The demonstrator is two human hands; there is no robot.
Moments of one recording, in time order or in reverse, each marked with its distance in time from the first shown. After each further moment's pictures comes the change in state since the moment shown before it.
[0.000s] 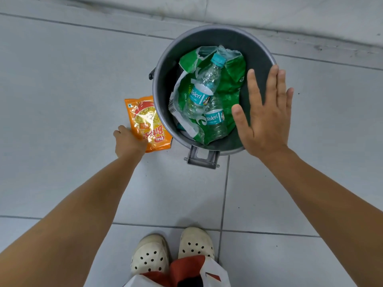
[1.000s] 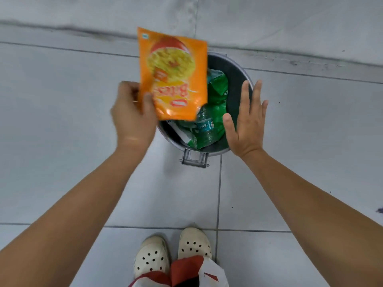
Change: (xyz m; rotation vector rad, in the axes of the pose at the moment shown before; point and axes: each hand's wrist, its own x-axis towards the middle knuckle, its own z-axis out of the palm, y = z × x) left_hand -0.118 0.096 -0.115 -0.536 0.276 0.594; right_hand -0.003 -0.001 0.001 0.254 0.108 0.038
